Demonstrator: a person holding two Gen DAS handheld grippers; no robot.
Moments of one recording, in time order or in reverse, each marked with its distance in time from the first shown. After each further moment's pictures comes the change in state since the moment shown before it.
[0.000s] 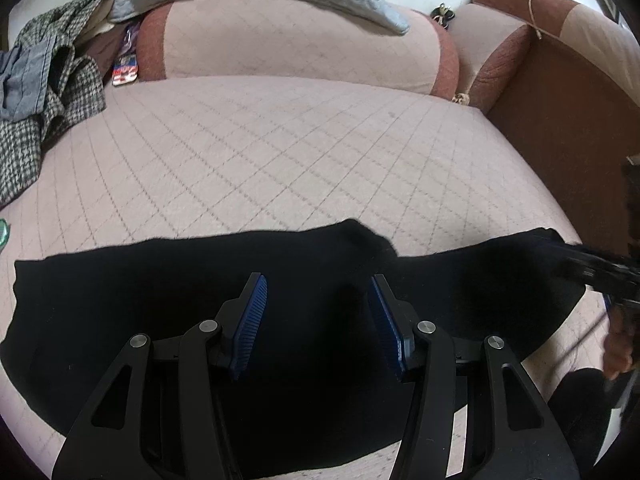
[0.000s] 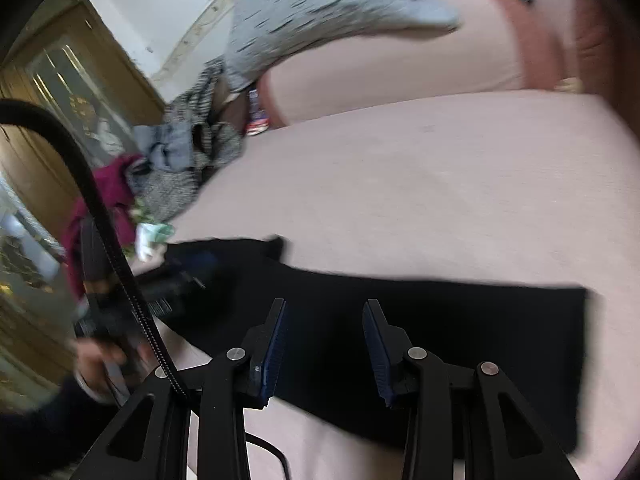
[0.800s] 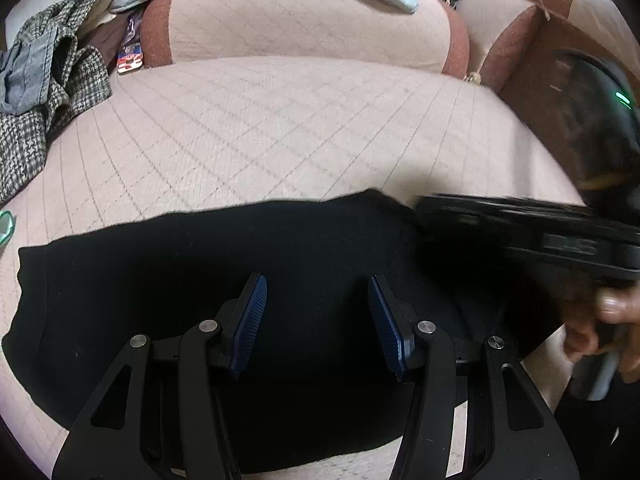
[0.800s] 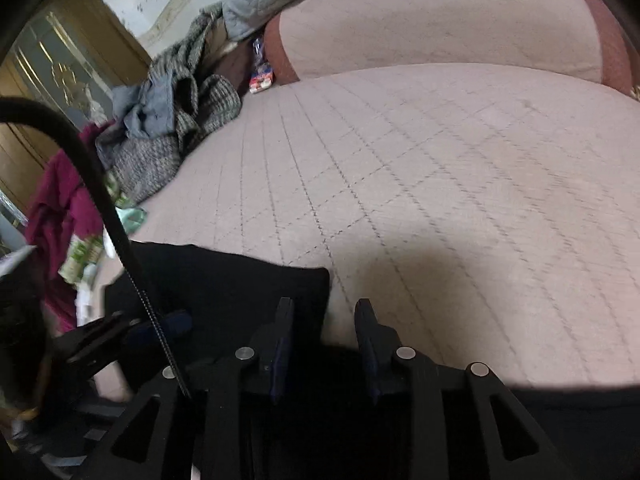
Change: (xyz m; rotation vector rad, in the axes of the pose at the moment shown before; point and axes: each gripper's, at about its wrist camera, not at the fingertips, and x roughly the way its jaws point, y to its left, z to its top) left arm 0.006 0.008 -0.011 0.026 0.039 0.029; right arm 0.125 0.036 0.035 -0.029 0.106 -0.028
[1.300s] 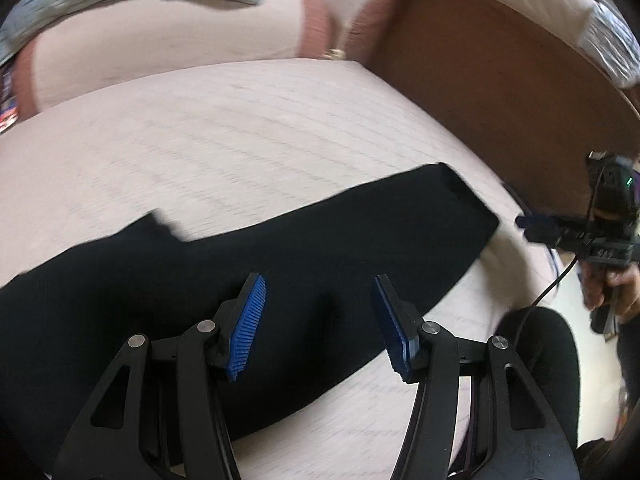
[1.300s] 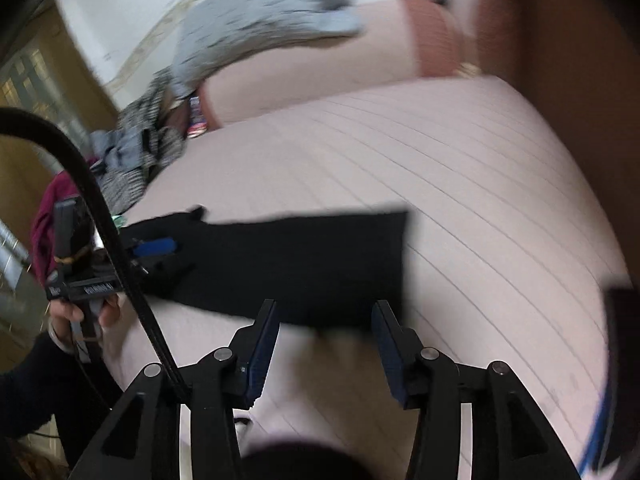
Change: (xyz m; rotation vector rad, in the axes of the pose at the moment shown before) left arm 0.001 -0.101 0.002 0.240 0.044 -0.348; right arm -0.226 -0.128 -0.150 0.125 -0.121 -0.219
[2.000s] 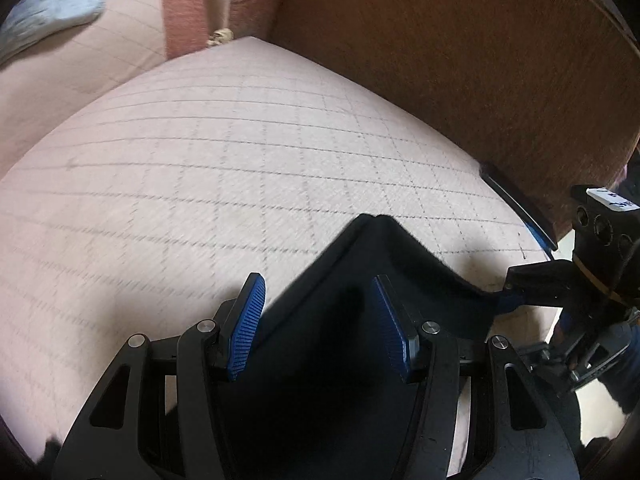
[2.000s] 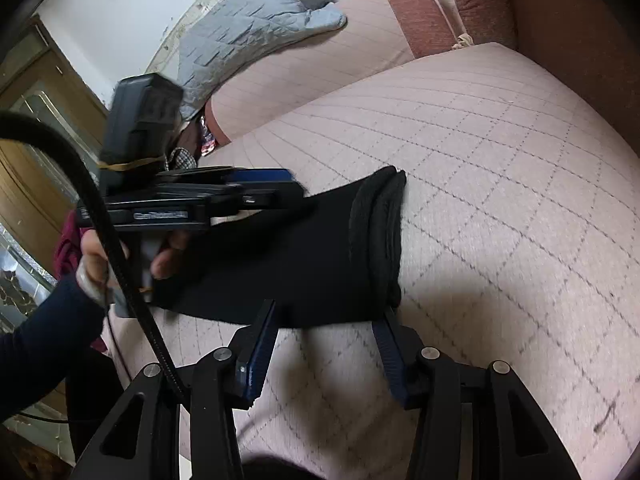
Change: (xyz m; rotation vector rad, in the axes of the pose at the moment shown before) left arm 0.123 -0.082 0.104 0.263 0.148 -0.135; right arm 0.044 -0.036 -0.006 0.058 -0.052 0.183
